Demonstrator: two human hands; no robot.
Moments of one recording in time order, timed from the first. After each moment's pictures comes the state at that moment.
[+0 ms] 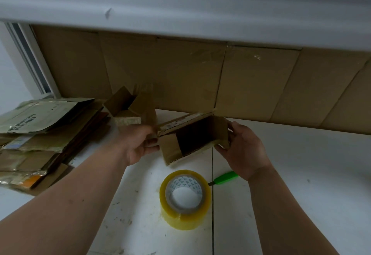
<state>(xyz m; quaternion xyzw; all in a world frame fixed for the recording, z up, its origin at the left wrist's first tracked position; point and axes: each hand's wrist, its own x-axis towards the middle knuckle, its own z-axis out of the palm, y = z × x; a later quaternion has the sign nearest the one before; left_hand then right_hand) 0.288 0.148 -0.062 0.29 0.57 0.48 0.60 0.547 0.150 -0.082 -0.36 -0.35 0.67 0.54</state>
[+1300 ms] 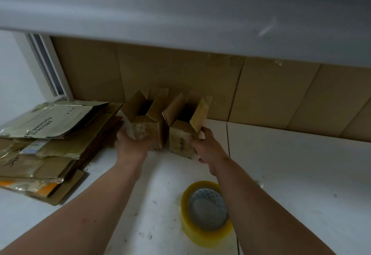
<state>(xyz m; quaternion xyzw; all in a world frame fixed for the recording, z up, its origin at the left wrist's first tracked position) 0.242 0.159 -0.104 0.29 0.68 0.56 0.37 0.428 0.199 -0.102 -0.59 -0.55 0.49 0.34</state>
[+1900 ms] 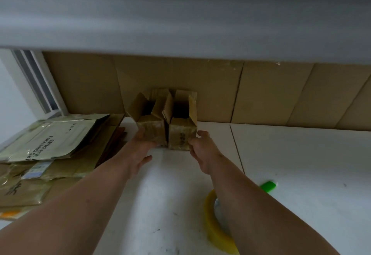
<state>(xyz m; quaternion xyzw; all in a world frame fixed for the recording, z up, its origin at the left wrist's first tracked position) 0.197 0.185 -0.088 0.43 0.57 0.46 0.53 0.372 0.223 -0.111 -0.60 -0.43 0.55 0.39</state>
